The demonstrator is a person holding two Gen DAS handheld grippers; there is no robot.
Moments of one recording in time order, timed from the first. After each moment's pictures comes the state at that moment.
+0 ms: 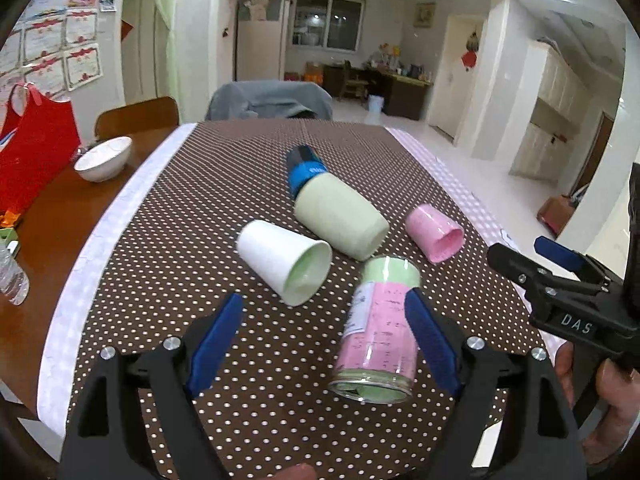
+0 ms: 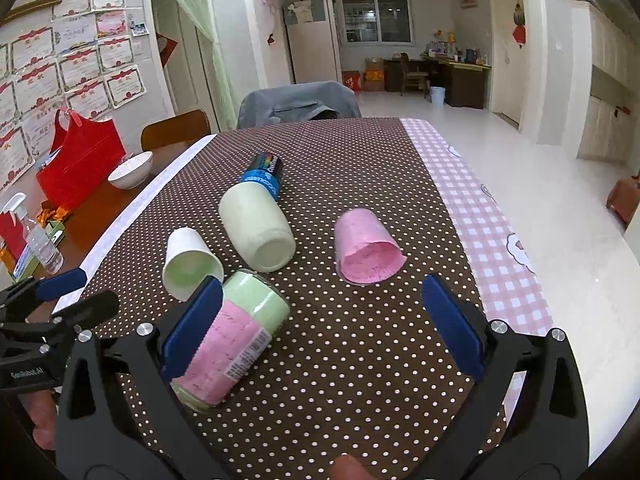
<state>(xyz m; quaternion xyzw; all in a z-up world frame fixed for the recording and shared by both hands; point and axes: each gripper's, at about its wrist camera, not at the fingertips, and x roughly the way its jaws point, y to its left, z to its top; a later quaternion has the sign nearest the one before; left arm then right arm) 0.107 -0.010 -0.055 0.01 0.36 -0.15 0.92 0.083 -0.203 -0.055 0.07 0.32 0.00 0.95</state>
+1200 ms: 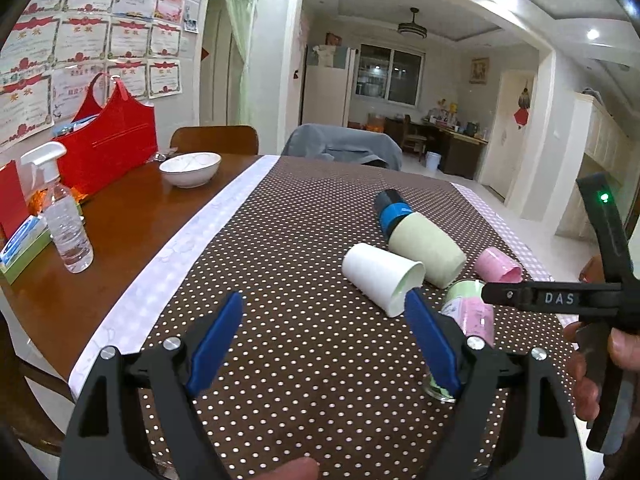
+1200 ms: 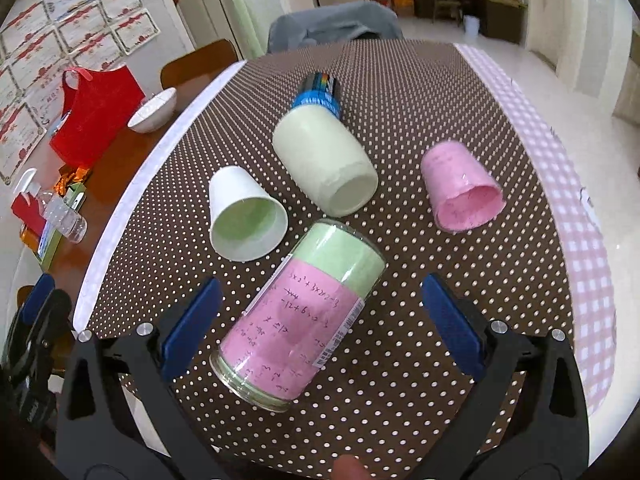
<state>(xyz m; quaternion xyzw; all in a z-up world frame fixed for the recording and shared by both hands) 0.066 0.069 -0.062 -0.03 0.27 -0.04 0.96 0.137 -0.152 -0.085 0.11 0.47 0.06 0.87</state>
